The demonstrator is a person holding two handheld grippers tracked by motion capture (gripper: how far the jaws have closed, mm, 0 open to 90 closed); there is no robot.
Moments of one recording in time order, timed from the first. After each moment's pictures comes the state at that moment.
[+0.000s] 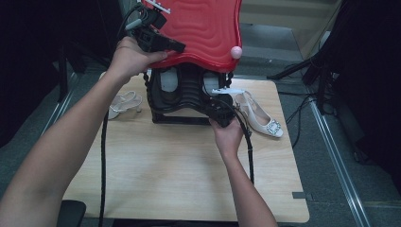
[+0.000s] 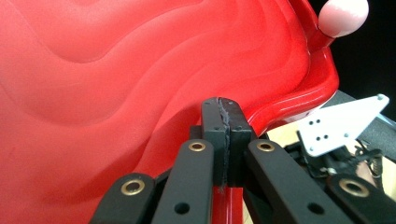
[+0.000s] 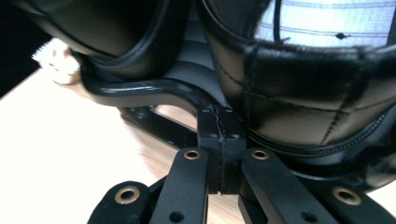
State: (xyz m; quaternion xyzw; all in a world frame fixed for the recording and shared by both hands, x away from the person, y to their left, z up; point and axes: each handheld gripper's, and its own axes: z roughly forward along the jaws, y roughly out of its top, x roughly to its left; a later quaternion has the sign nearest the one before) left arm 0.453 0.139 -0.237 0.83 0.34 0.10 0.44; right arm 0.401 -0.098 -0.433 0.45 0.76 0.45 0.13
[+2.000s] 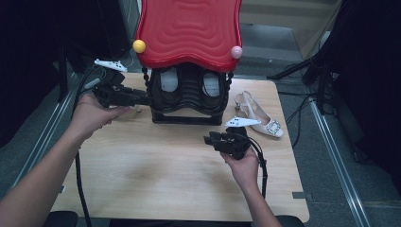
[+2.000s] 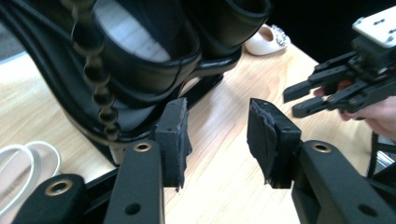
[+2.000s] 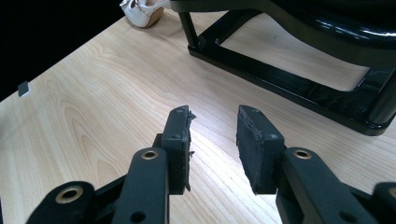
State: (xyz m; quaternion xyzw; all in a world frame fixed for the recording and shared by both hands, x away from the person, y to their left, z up) left arm 0.365 0.228 -0.341 0.82 0.38 0.05 0.43; right arm 0.325 -0.145 -0.460 0.37 0.80 0.47 0.05
